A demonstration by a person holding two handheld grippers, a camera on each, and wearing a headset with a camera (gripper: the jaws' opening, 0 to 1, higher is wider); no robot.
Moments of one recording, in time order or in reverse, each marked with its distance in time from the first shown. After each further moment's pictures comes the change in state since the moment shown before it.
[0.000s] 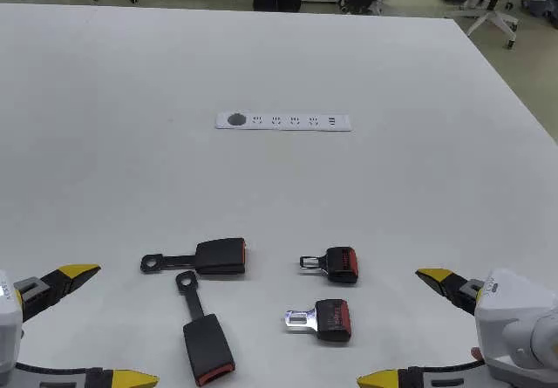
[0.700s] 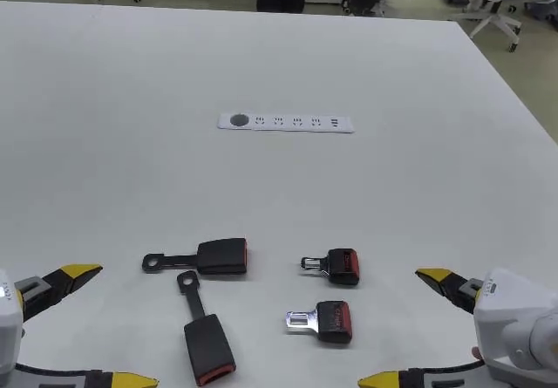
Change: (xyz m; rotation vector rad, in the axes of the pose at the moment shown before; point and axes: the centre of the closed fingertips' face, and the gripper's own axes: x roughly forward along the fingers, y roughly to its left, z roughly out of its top) left arm -0.002 -0.002 -0.001 0.003 0.003 -0.002; right arm 0.000 0.001 0.000 -0.008 0.007 0.009
